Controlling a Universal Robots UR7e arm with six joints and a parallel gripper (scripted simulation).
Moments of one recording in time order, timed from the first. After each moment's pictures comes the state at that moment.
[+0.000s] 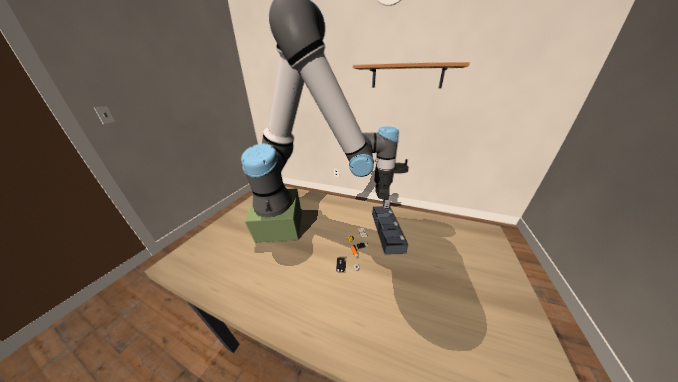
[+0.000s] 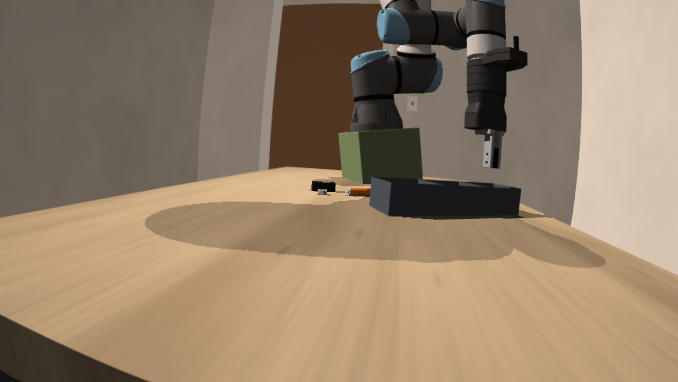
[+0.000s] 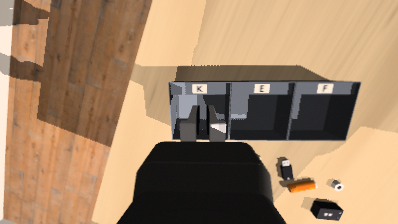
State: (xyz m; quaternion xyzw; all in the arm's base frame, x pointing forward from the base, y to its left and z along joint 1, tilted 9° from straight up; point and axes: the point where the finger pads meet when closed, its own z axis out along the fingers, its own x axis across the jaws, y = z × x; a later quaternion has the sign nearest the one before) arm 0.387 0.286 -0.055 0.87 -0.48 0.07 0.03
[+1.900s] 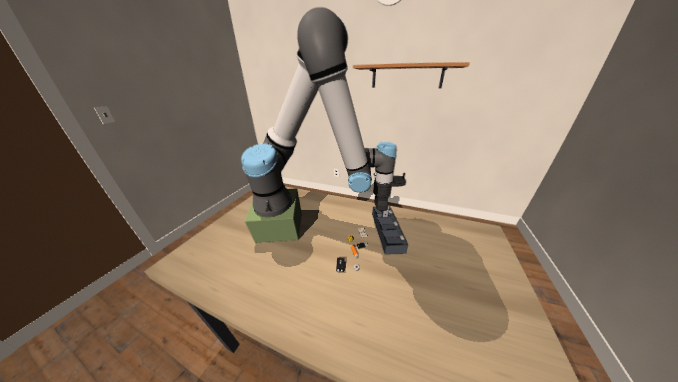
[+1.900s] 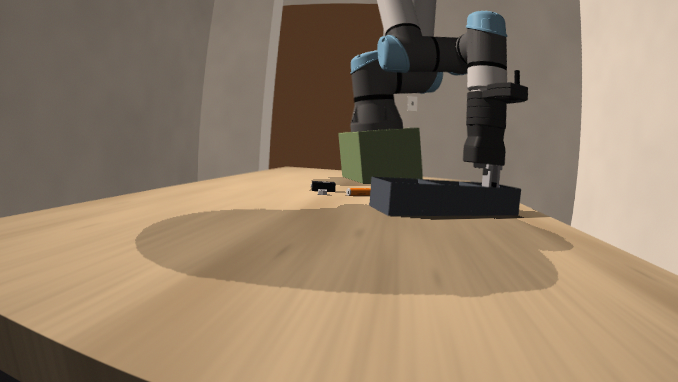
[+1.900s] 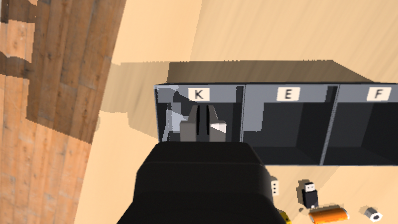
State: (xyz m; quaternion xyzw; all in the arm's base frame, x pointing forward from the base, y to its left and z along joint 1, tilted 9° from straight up) arm 0.392 0.279 -0.114 0.87 -0.48 0.07 0.04
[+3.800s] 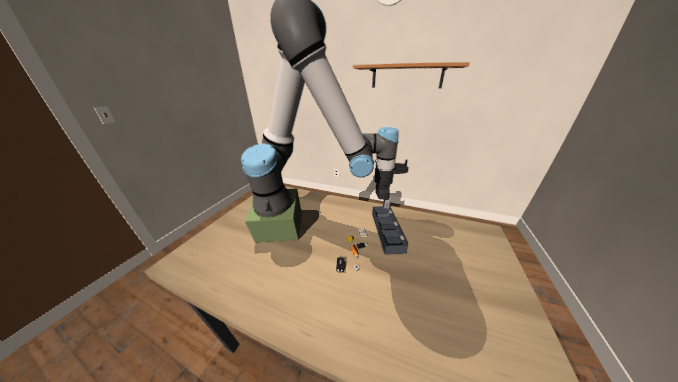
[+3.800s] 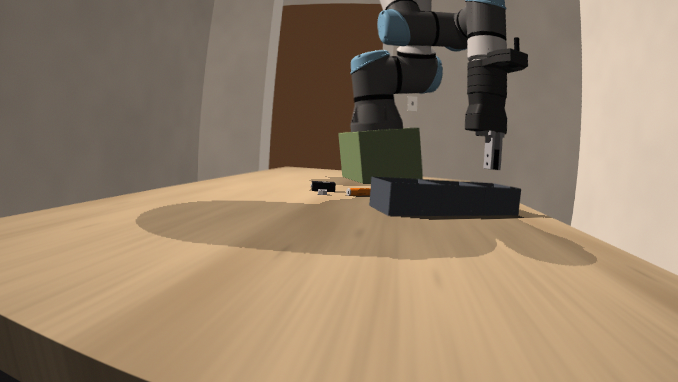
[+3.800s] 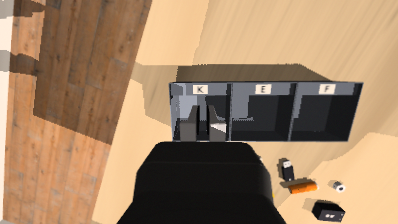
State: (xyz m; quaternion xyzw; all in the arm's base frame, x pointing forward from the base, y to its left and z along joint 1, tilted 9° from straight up) arm 0.388 0.287 -0.058 0.87 -0.48 0.07 0.03
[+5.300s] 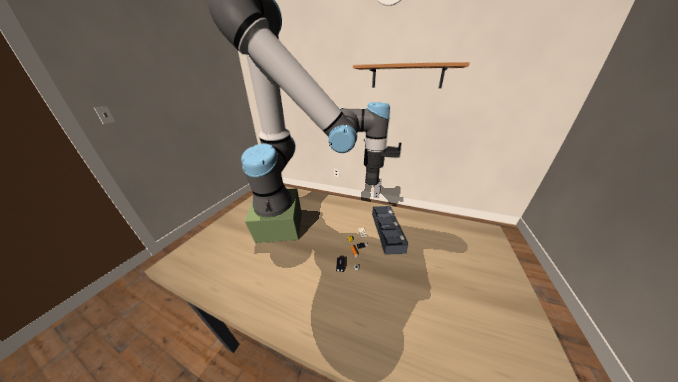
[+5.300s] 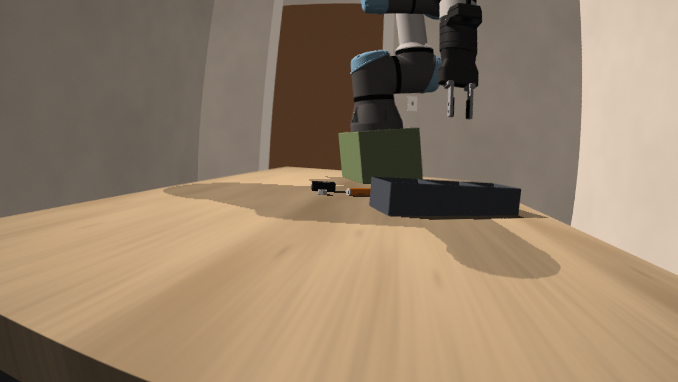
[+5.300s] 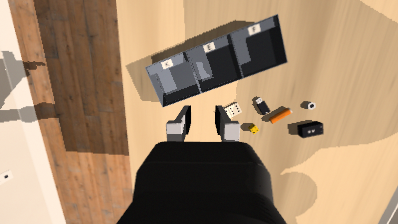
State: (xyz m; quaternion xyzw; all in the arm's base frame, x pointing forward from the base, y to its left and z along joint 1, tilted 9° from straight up) arm 0.351 0.236 0.034 0.78 -0.63 0.07 0.03
